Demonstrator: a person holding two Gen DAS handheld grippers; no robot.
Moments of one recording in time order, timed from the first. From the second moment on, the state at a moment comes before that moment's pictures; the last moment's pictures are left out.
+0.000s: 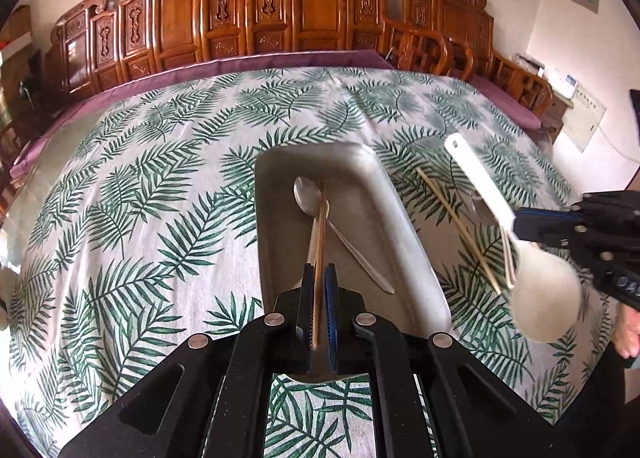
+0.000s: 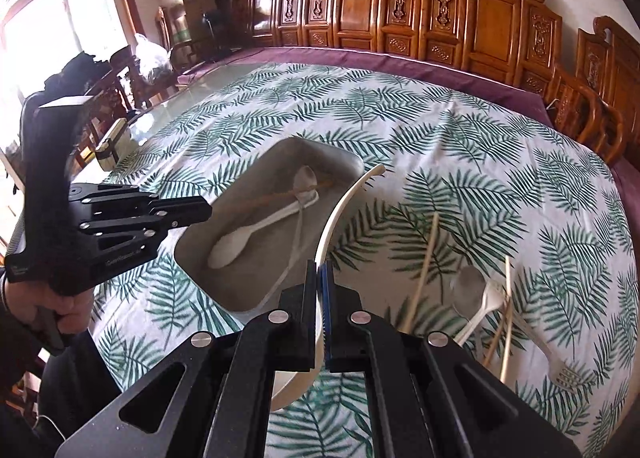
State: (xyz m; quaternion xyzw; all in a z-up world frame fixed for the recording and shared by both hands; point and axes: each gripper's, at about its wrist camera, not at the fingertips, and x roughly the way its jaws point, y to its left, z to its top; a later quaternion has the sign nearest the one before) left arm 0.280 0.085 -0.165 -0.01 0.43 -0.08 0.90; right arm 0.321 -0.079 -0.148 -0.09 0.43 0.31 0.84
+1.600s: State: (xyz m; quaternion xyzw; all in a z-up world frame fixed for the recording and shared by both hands) left arm 0.264 0.090 -0.095 0.00 0.35 -0.07 0.93; right arm 0.331 -0.122 -0.151 -0.05 0.41 0.26 0.87
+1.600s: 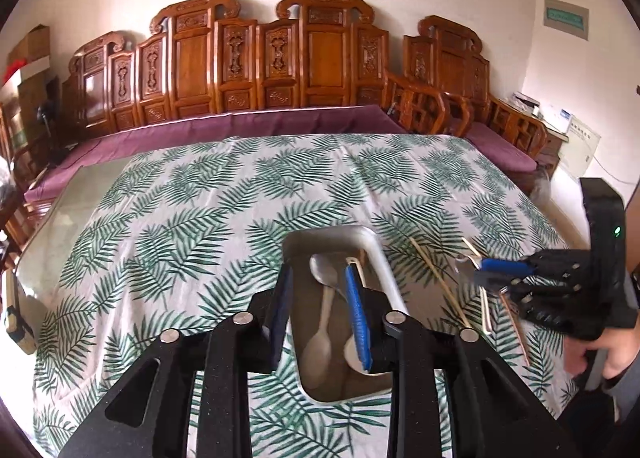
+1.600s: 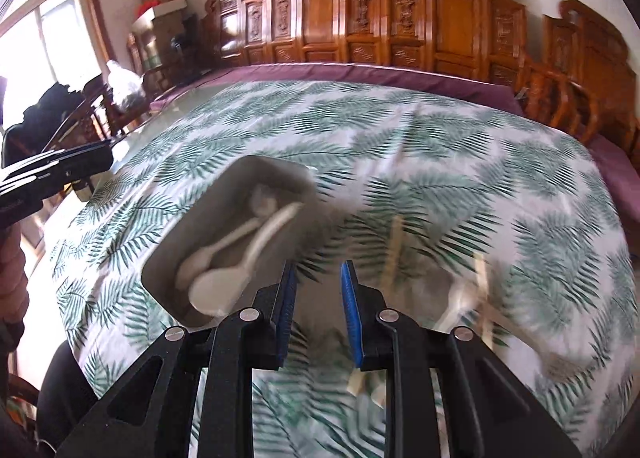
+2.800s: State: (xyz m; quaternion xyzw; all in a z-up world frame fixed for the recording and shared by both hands) left arm 0.223 -0.015 -0.128 0.04 0.39 -0.13 0.91; right arm 0.310 -0.200 -0.240 -0.08 0.51 0.17 0.84
